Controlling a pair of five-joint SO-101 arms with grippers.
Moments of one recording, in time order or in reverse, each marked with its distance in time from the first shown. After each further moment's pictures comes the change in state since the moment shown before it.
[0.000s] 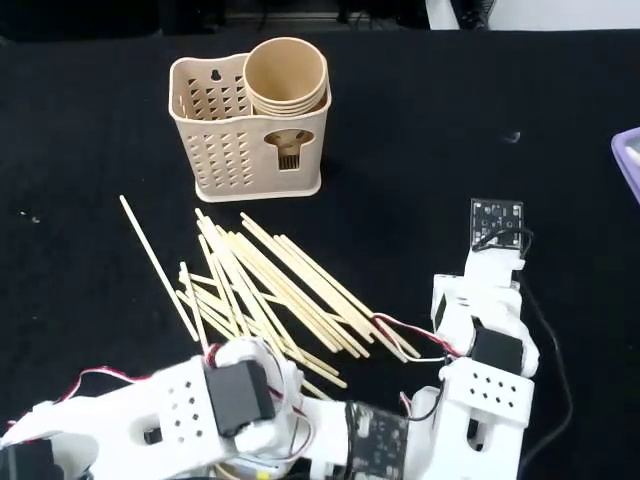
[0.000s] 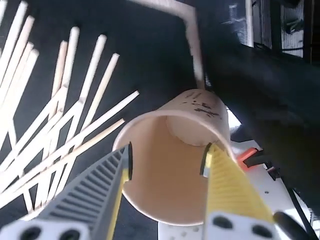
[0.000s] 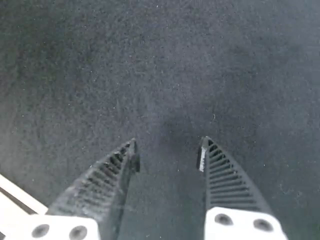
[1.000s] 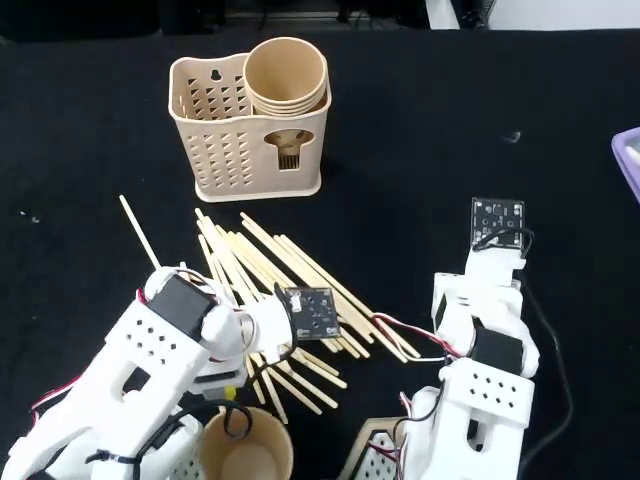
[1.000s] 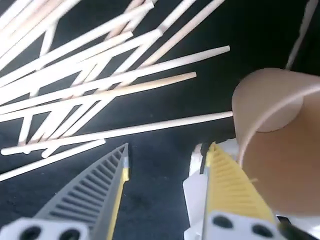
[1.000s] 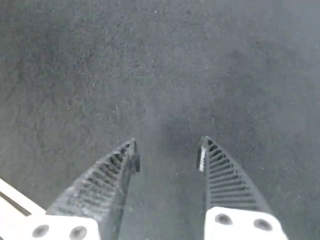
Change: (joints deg) left arm -39.5 0.0 7.6 -5.6 -16.3; right arm 0.0 0.0 0.0 -0.9 0.0
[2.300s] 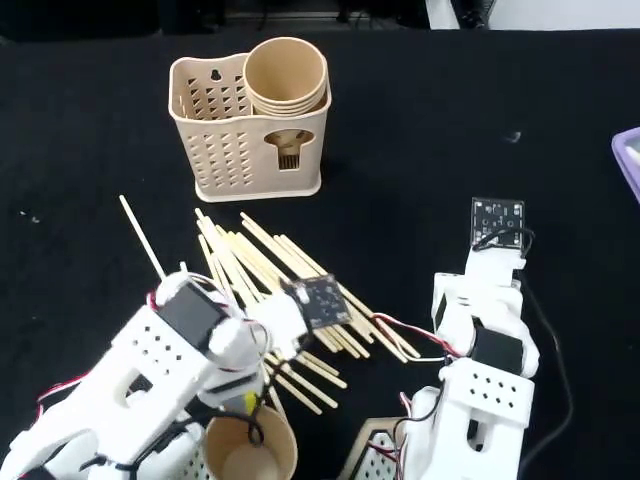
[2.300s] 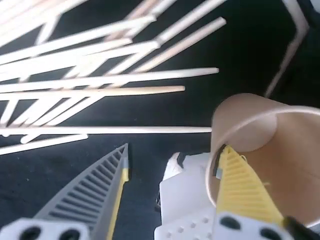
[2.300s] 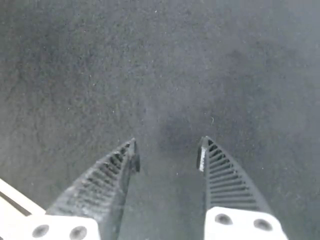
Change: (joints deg) left arm 6.3 0.0 -2.8 2.7 17.0; right arm 0.0 0.0 0.0 0.0 0.0
